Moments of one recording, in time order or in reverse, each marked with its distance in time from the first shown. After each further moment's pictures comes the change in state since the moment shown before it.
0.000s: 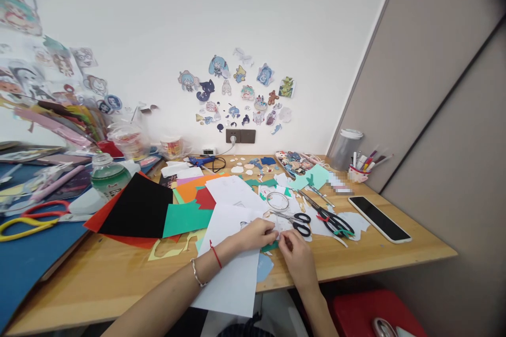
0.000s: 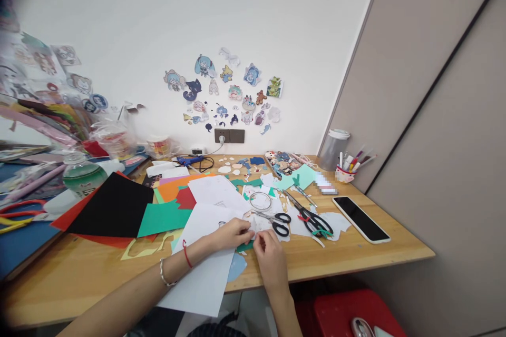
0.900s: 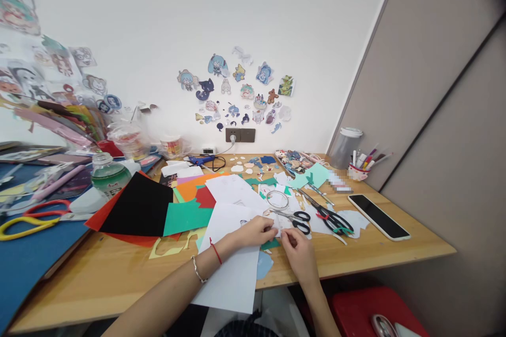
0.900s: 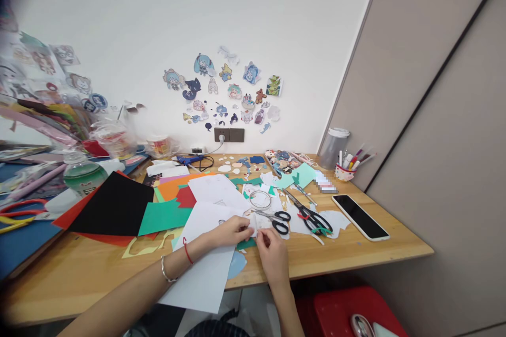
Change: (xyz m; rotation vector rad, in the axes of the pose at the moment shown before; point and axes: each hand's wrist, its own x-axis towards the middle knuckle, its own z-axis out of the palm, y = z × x) left_hand 0.002 -0.004 0.000 0.023 0.010 0.030; right_hand 0.003 0.003 -0.004 0.128 0.012 0.092
